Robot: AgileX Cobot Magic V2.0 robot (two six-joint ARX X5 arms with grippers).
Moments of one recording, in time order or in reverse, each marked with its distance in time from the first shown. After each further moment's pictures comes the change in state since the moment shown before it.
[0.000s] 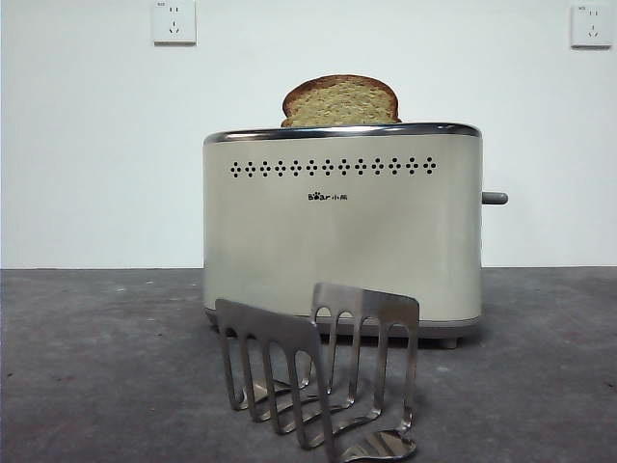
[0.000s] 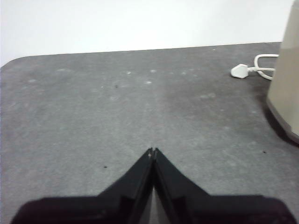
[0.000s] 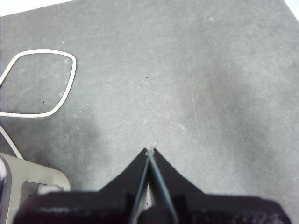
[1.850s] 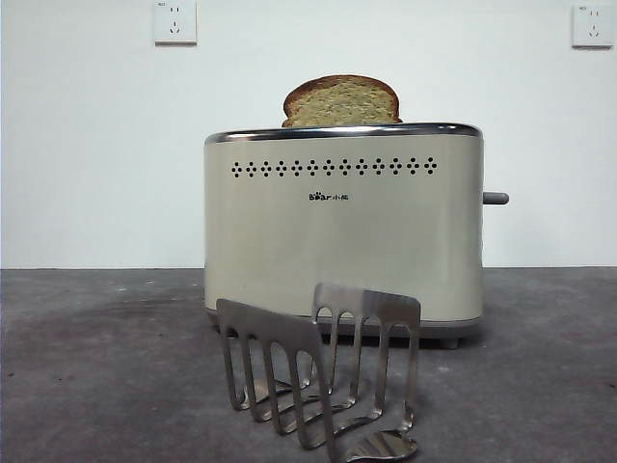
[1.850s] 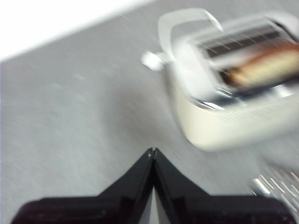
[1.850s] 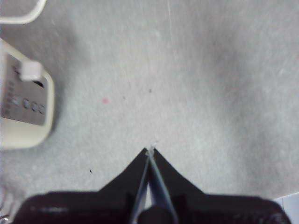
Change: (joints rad) left arm -0.410 0.951 1.325 -0.785 -0.127 0.038; right arm 0.000 -0.232 0.000 -0.486 0.000 0.006
